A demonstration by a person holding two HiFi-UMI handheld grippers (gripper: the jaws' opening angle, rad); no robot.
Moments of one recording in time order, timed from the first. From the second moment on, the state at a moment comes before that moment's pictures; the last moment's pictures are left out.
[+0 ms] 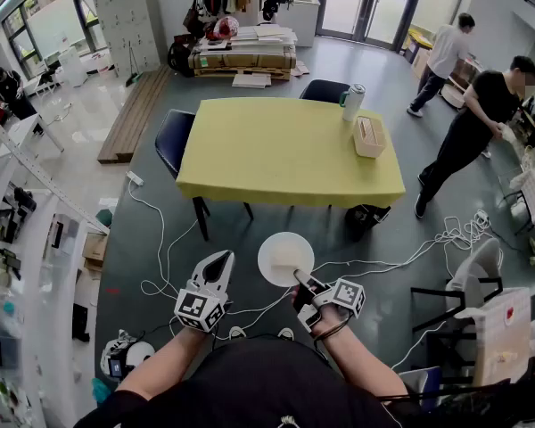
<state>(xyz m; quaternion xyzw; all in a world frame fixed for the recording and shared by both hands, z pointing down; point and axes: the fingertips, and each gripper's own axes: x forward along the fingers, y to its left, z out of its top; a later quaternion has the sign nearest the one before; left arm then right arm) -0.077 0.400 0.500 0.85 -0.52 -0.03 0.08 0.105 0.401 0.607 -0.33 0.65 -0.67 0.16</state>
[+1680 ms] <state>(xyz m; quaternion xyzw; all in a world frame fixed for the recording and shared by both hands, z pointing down) -0.156 0.391 0.517 0.88 -0.47 -0.04 0.10 0.034 0.403 0.602 -0.36 0.64 -0.65 0.21</state>
